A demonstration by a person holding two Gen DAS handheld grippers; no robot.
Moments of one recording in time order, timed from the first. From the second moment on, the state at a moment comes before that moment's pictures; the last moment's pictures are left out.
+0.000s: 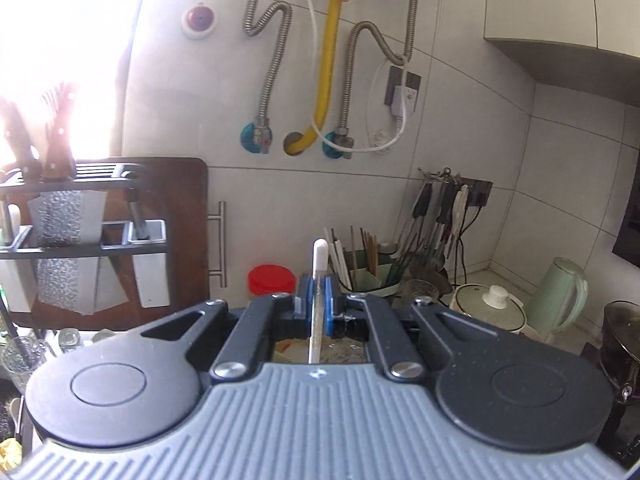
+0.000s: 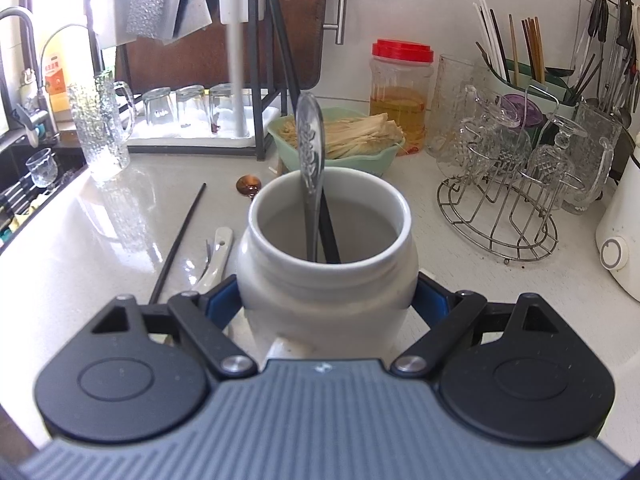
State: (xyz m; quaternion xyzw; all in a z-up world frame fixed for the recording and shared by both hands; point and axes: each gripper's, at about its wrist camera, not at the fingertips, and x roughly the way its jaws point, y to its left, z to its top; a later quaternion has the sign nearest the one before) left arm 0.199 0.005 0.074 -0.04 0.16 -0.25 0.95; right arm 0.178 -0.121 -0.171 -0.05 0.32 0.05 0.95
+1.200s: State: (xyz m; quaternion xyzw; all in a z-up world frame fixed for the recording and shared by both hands) left arm 0.241 -0.040 -0.036 0.00 0.31 -0.24 0.92; right arm 0.177 -0.123 -0.172 -0.05 0.31 0.06 0.95
